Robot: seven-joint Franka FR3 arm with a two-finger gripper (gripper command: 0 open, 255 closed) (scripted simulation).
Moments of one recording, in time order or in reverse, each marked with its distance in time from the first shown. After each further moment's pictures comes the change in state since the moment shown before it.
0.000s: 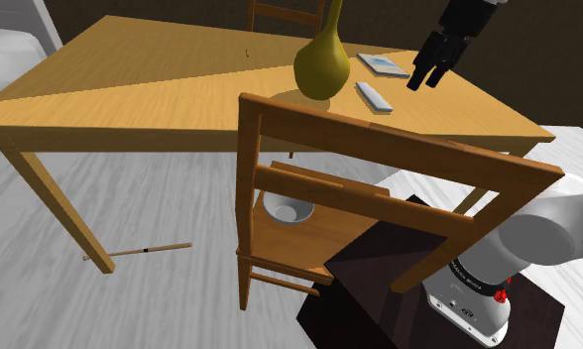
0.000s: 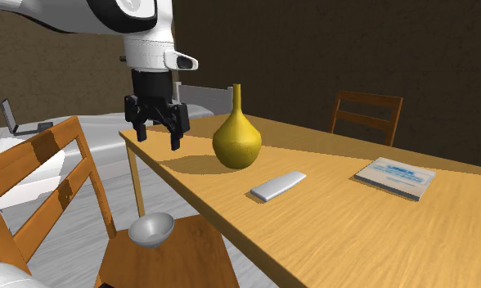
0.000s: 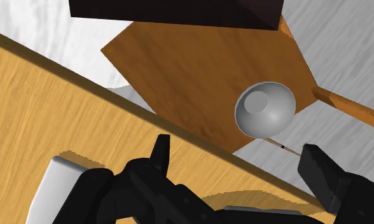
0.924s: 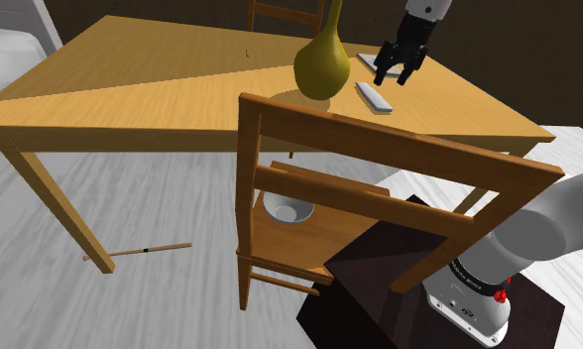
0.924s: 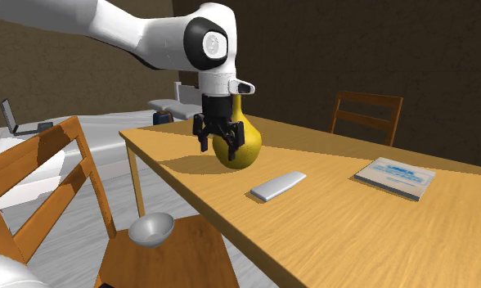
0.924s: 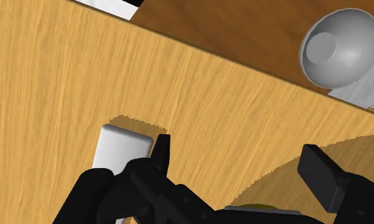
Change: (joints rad) arm -0.104 0.379 -0.058 0.139 -0.072 0.213 0.045
